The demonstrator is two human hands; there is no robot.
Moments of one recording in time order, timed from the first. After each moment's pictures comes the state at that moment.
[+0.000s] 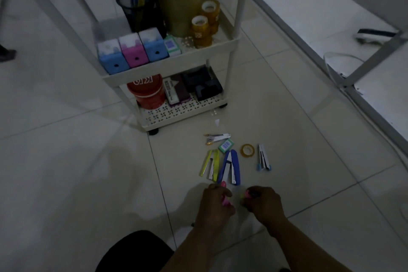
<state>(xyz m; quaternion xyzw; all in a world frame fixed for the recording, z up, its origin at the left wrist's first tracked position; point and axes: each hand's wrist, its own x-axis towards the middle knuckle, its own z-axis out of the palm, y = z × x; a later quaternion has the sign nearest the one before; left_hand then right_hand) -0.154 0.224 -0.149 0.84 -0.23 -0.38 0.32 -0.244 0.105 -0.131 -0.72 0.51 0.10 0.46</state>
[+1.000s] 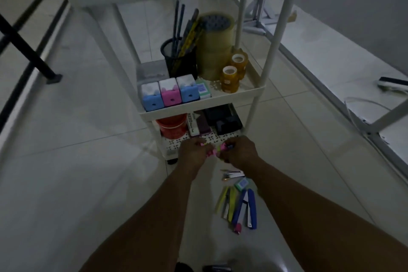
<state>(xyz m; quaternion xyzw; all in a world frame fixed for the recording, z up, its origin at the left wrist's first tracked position) 0.048 0.169 -0.047 0.79 0.02 -0.26 0.55 -0.031 0.059 -0.028 -0.79 0.35 0.02 0.49</state>
